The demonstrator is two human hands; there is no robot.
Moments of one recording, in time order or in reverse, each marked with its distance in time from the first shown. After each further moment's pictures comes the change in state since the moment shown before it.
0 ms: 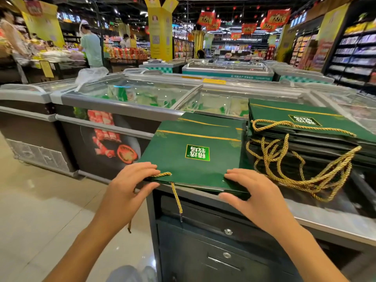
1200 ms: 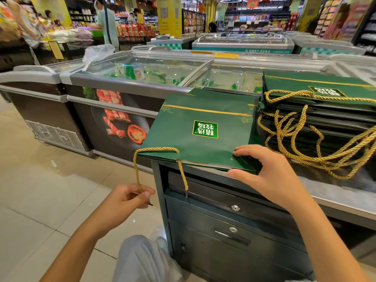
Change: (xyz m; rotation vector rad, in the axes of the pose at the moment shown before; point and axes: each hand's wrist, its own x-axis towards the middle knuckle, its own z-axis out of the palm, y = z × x) left_hand -0.070 -0.021 0.005 -0.401 -0.389 -0.888; right_hand 0.001 0.012 0.000 0.285 -0.127 0.133
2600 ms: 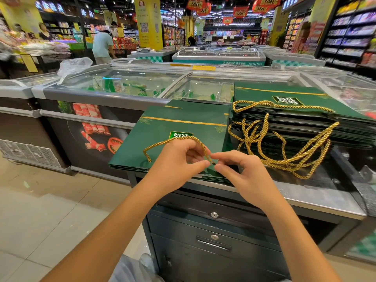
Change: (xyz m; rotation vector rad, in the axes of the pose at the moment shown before) left_hand 0.026 0.174 0.092 0.185 -0.042 0.645; right_hand -0.004 0.000 -0.008 0.308 0.106 -0.026
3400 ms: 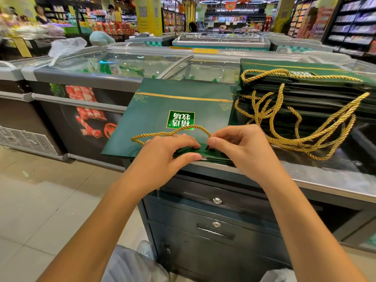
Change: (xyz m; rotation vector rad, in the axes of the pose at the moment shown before) left_hand -0.019 -0.053 0.004 0.305 0.013 0.153; right_hand 0.018 -0.004 0.015 -0.007 0.046 0.122
